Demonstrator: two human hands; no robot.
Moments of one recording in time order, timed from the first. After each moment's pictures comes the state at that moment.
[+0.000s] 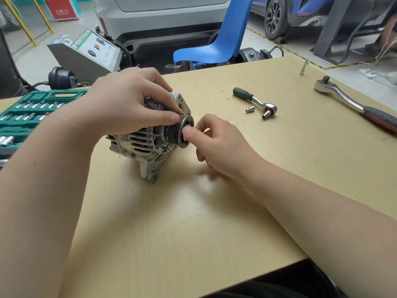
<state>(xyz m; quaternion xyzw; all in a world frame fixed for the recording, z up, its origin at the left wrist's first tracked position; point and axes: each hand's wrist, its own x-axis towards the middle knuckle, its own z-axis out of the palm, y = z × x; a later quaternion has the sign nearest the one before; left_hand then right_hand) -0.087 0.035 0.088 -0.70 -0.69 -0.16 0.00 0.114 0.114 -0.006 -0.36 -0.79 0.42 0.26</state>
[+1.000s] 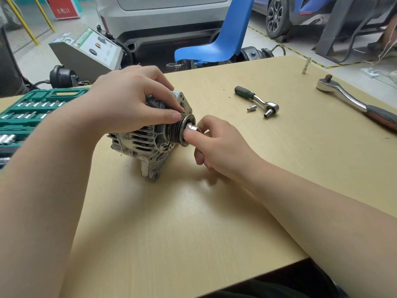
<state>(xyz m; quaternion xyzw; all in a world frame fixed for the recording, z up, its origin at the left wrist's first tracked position) -0.085 0.034 0.087 -0.70 -0.70 -0.16 0.01 0.112 0.111 -0.006 -0.34 -0.77 0.48 0.24</state>
